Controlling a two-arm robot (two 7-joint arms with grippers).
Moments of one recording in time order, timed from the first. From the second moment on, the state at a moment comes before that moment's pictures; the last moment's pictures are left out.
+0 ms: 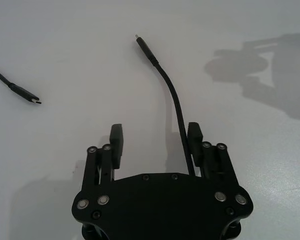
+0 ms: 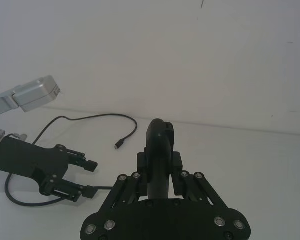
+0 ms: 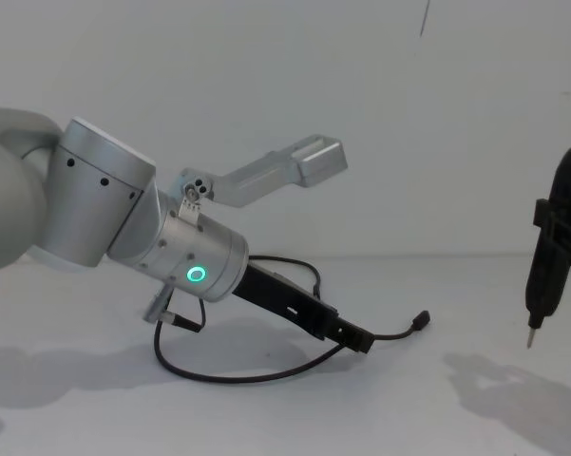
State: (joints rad) left arm -0.91 0.14 0.78 -0.81 -0.22 0.31 -0.71; right arm -0.01 0.34 -0.23 -1.77 0.29 0.03 0.07
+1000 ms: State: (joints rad) left arm -0.91 0.14 0.78 -0.81 -0.22 0.31 -0.70; right arm -0.01 0.34 -0.23 -1.77 0.29 0.03 0.07
